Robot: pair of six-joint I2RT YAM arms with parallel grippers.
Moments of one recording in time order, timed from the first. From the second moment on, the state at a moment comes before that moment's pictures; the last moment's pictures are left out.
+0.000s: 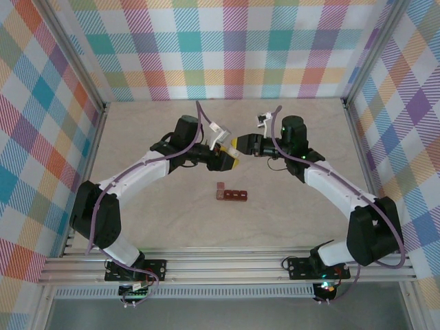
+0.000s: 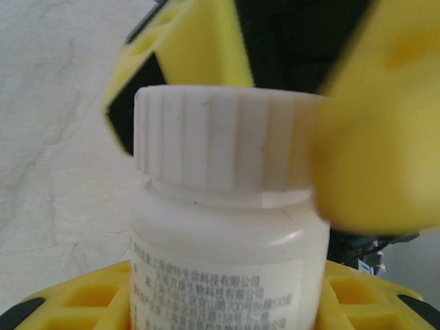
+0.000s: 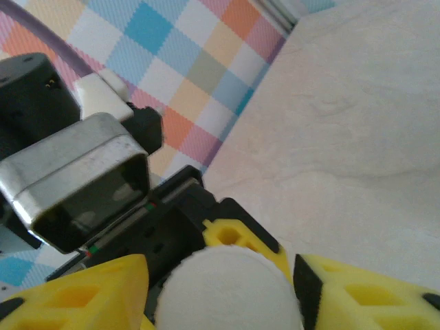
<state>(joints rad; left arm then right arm) -0.55 1.59 1.23 -0.27 0.82 -0.06 0.42 1.40 0.99 0.13 -0.81 0.64</state>
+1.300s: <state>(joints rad) -0.56 1.57 1.25 -0.30 0.61 0.00 0.53 1.33 1.02 -0.07 -0.39 0.89</state>
